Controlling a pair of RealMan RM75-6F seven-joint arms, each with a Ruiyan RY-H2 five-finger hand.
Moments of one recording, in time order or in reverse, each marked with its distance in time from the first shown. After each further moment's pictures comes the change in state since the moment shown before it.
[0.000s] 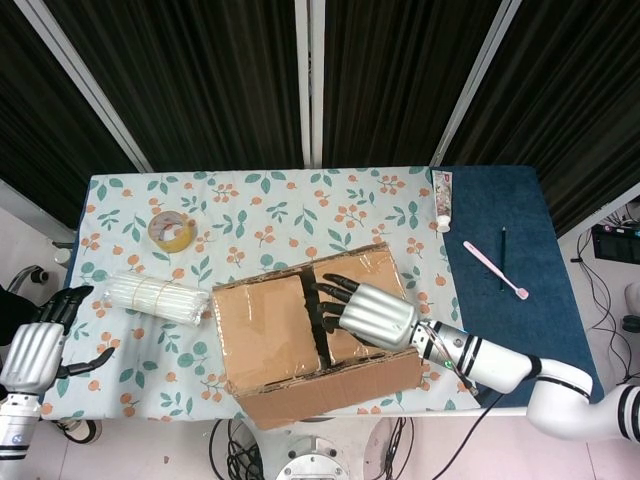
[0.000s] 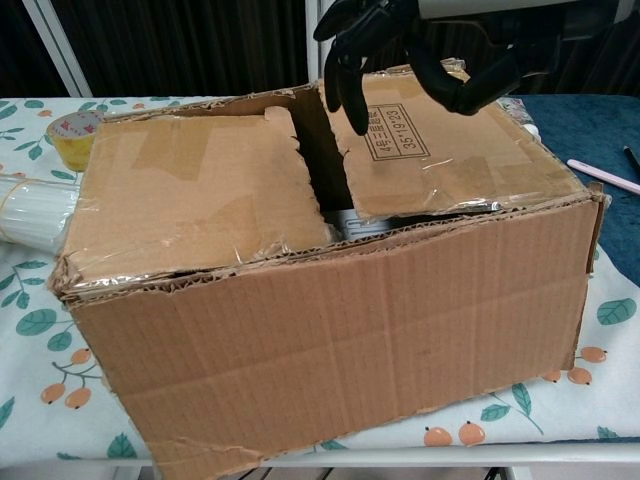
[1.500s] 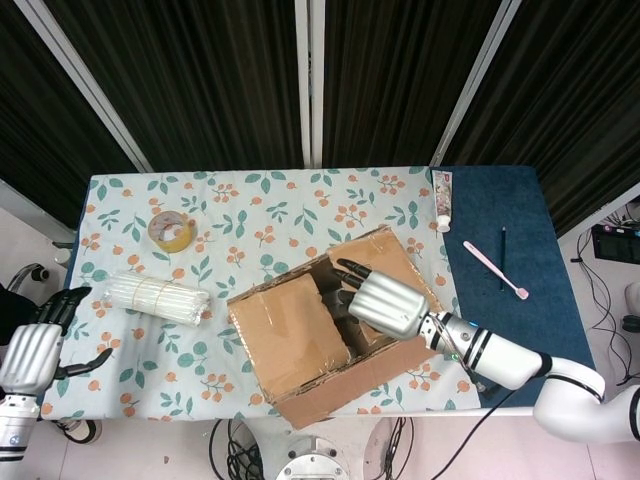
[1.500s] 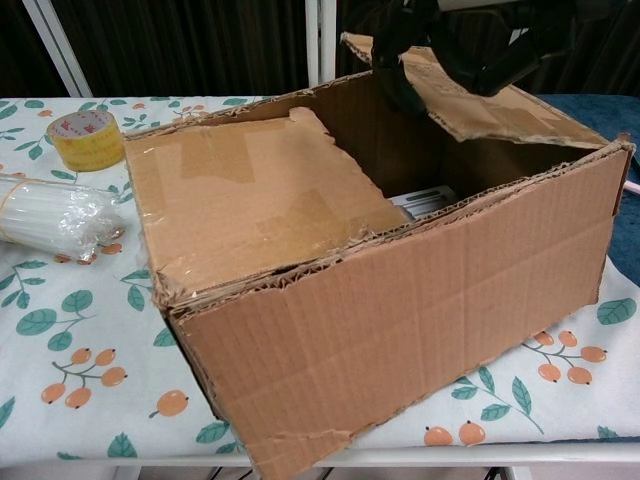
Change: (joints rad) left arm 0.001 0.003 0.003 0.006 0.001 -0.002 -0.005; right arm 0.044 0.085 -0.041 -0.048 0.158 0.015 -0.177
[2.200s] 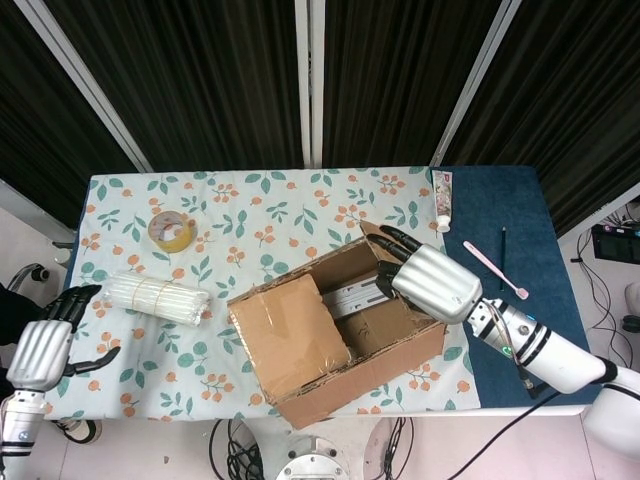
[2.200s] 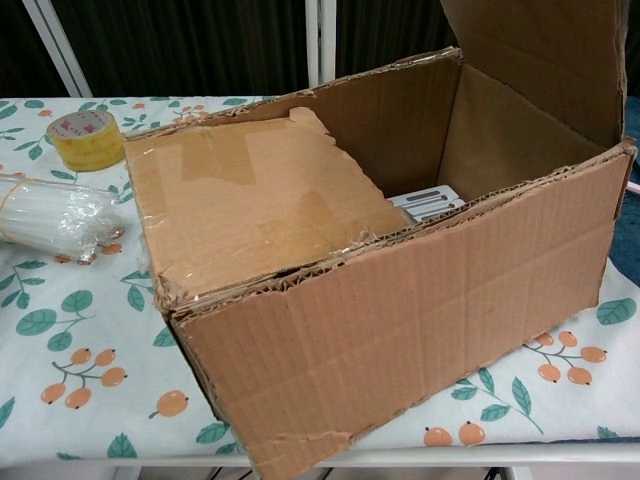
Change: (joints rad) left arm -0.020 0.001 -0.004 -0.030 0.001 -0.022 0.040; right arm -0.110 0.186 0.007 -0.017 -0.064 0.173 0.155
